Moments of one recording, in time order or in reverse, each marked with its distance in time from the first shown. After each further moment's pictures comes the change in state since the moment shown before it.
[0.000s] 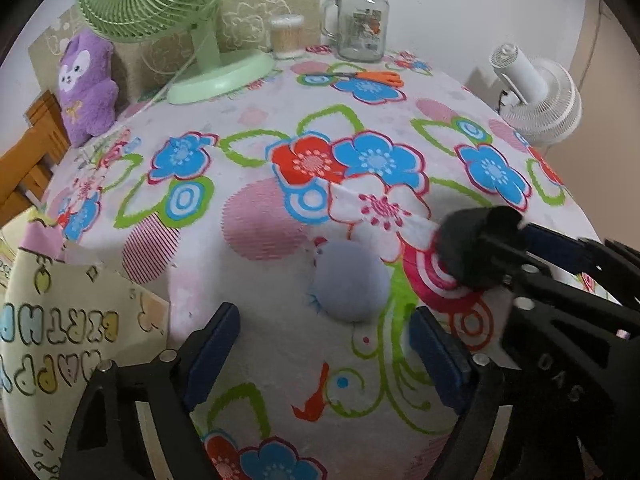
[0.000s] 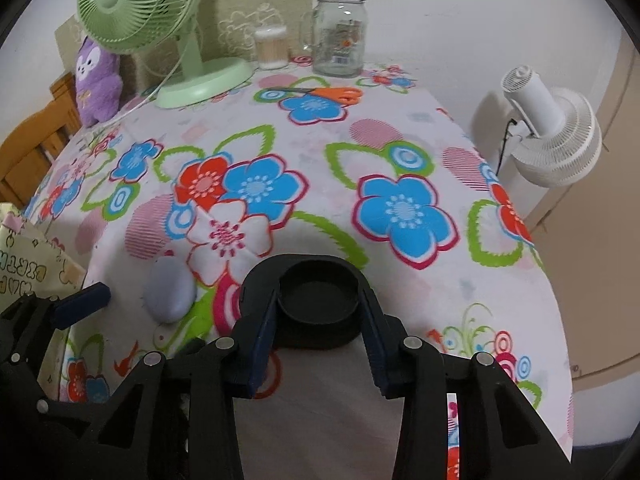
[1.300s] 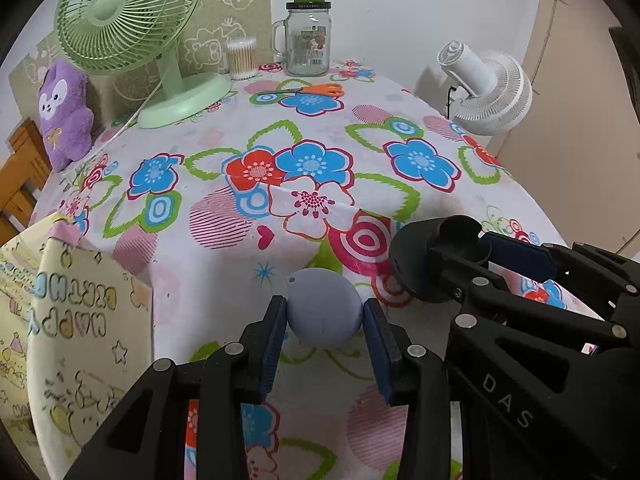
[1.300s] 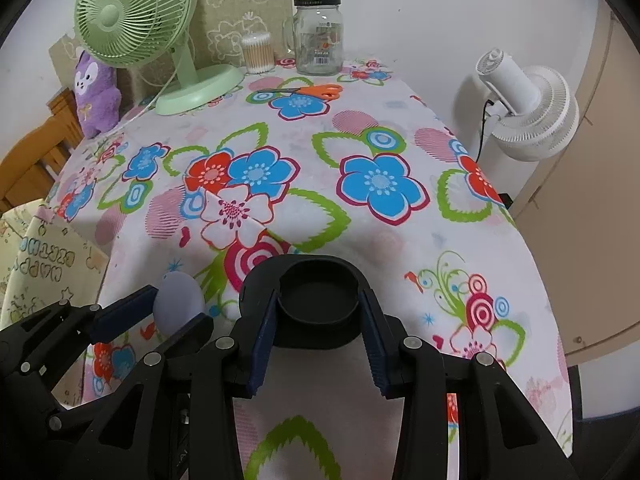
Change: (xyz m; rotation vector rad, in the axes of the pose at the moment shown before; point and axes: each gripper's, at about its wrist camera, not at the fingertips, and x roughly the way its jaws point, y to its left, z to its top) left arm -0.042 -0.024 -0.017 0.094 -0.021 -0.112; right arm -0.042 0.001 -0.024 0.061 0.014 -0.001
